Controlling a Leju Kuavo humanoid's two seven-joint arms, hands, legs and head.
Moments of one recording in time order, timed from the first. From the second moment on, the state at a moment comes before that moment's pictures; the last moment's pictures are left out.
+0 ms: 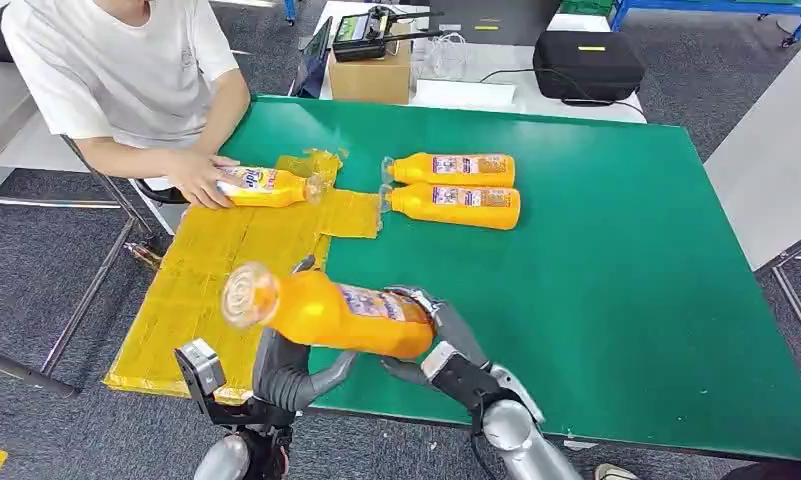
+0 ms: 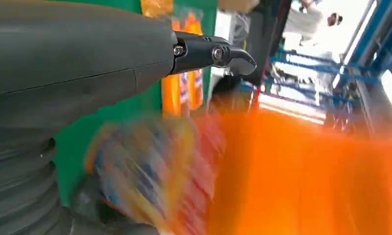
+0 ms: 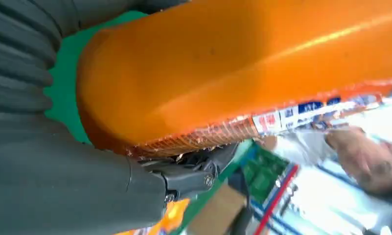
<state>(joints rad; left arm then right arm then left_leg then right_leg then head) 0.08 -0.16 -0.42 -1.52 0.21 0.00 -0.46 -0.22 0.07 0.58 -1.17 0.40 0.02 -0.48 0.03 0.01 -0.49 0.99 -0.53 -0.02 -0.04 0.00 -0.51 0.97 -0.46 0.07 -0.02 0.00</state>
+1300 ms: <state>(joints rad) 0.04 -0.15 -0.42 -1.45 0.38 0.02 -0.31 -0.36 0.17 0.74 -0.92 0.49 -0.19 -0.39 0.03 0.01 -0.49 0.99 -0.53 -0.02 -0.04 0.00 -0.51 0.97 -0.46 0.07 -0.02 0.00</state>
